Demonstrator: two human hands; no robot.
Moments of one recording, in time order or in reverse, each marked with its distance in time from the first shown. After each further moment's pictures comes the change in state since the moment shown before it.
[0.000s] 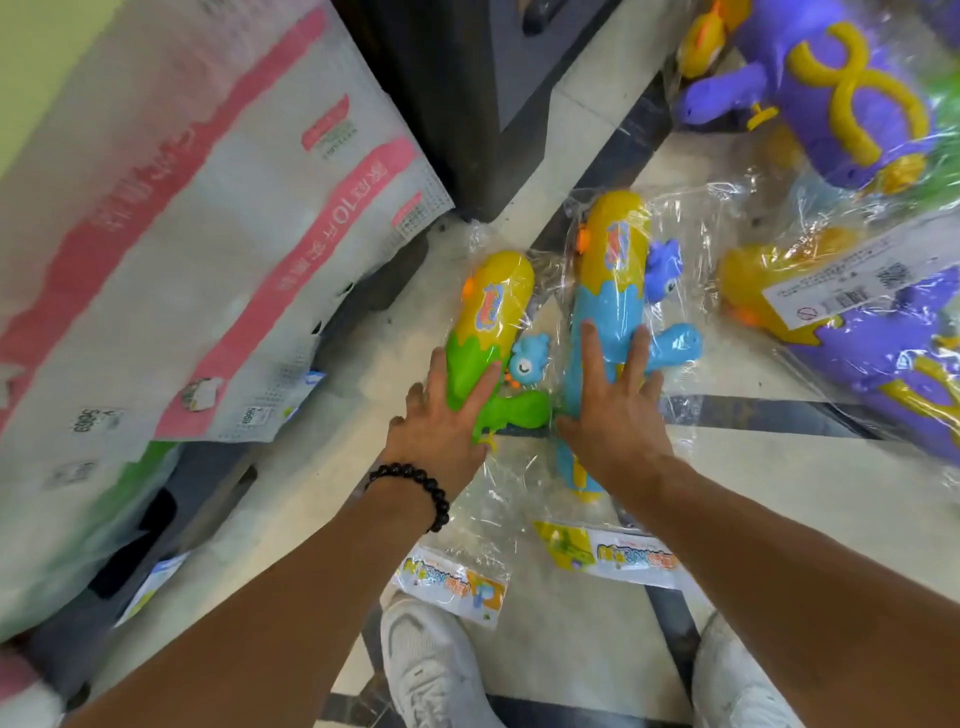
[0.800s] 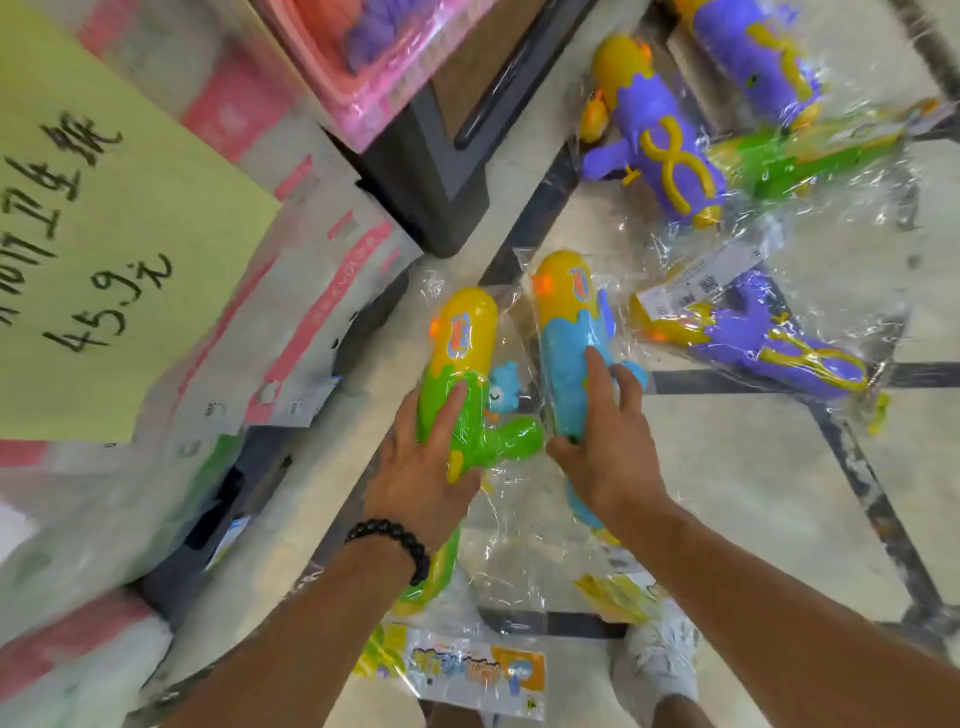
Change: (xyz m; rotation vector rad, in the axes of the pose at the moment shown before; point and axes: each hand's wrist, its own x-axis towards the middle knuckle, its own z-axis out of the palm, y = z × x) left_hand -0.151 0.053 -0.135 -0.385 0.012 -0.056; right_hand -0.156 0.006 -0.121 0.403 0.073 0.070
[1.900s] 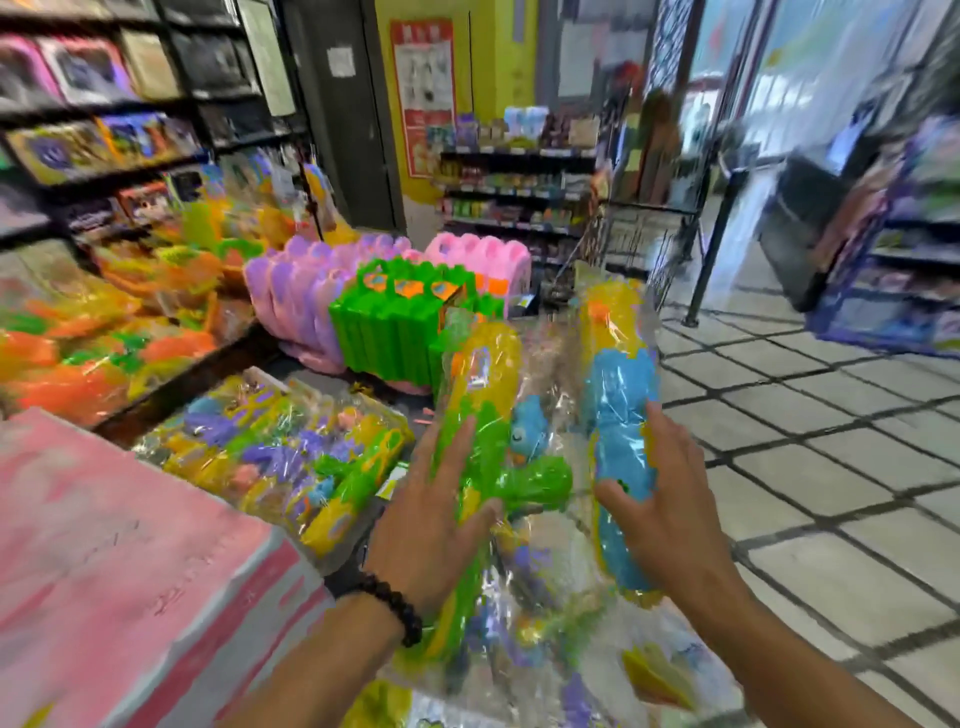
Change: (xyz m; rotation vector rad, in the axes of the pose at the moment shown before) left_hand -0.338 0.451 -0.630 -0.064 0.591 0.834; right_hand -0.431 -0.346 -0.678 0.302 0.870 -0.450
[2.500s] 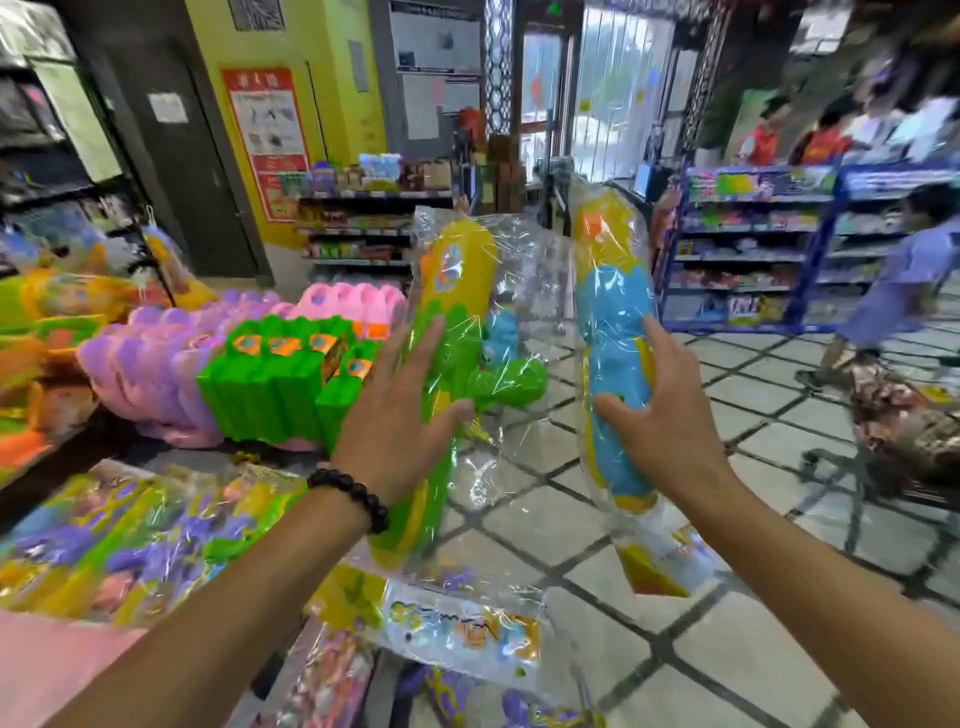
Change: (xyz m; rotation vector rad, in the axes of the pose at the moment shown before) left_hand 0.102 0.125 -0.072 -0.055 0.036 0.274; right_hand 0.023 -0.059 -0.154 -0.113 0.302 0.020
